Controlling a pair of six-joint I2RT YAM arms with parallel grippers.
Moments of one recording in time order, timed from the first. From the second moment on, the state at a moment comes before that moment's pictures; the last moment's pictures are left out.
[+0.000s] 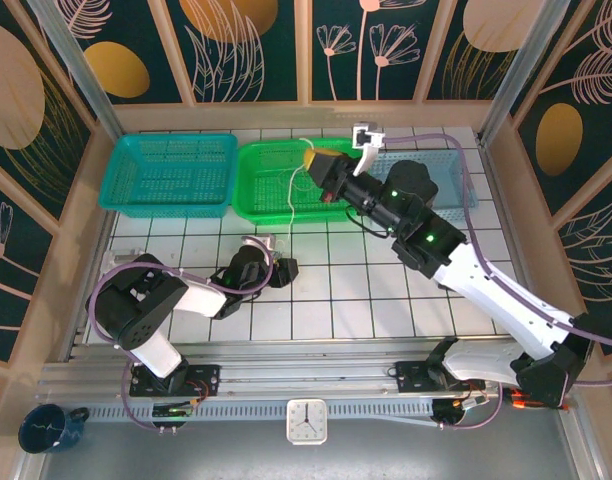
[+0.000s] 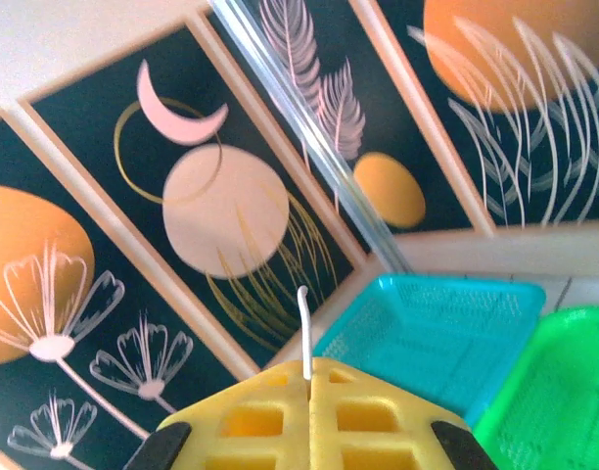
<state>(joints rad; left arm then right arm) -0.71 1.65 0.42 0.66 0.05 -0.67 0.80 1.18 1.22 0.10 -0.08 0.57</state>
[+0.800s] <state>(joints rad) -0.71 1.64 0.40 0.68 0.05 -0.68 0.64 1.21 1.49 0.38 -0.02 0.47</state>
